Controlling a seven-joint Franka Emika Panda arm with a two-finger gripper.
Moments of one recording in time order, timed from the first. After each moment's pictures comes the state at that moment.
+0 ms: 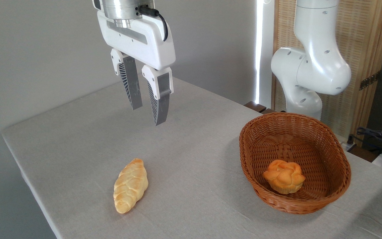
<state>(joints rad) -0.05 -0.04 0.02 -1.61 -0.05 1.62 0.75</state>
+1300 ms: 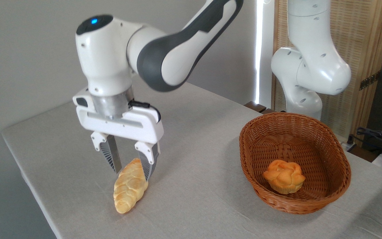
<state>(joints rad) -0.05 0.17 -0.08 -1.83 -0.06 2.03 0.18</state>
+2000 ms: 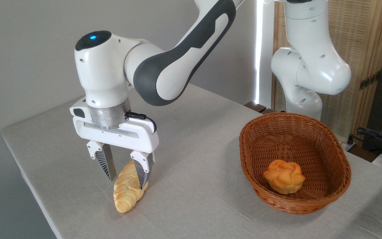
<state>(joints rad) -0.05 0.21 -0.10 -1.84 -0.06 2.10 0.15</state>
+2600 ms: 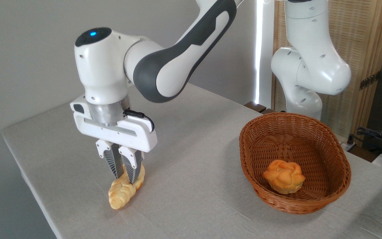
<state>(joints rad) -0.05 0.20 -0.10 -1.84 -0.06 2.10 0.24</state>
